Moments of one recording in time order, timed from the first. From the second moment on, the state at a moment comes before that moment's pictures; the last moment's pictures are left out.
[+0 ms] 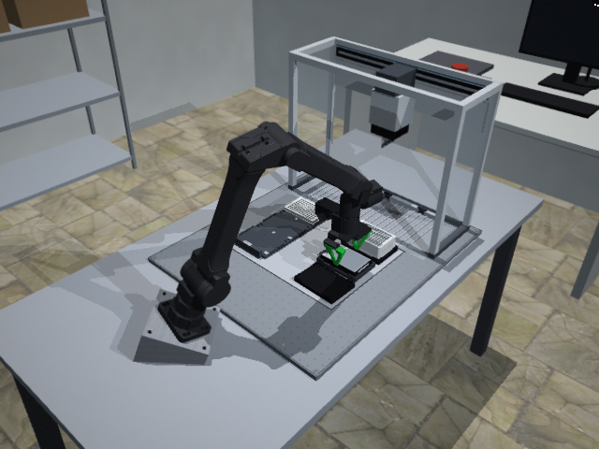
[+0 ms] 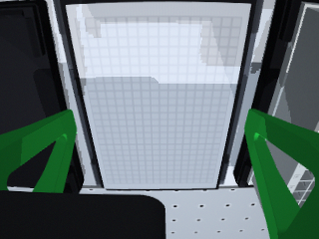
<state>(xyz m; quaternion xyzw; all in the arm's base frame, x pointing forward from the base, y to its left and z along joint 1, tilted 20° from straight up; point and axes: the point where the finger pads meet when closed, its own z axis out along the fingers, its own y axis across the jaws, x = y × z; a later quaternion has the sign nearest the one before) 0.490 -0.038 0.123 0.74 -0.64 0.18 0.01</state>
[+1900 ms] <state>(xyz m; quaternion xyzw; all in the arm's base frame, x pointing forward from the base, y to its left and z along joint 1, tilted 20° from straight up) 0.485 -0.034 0.135 0.75 -0.64 0.17 0.01</state>
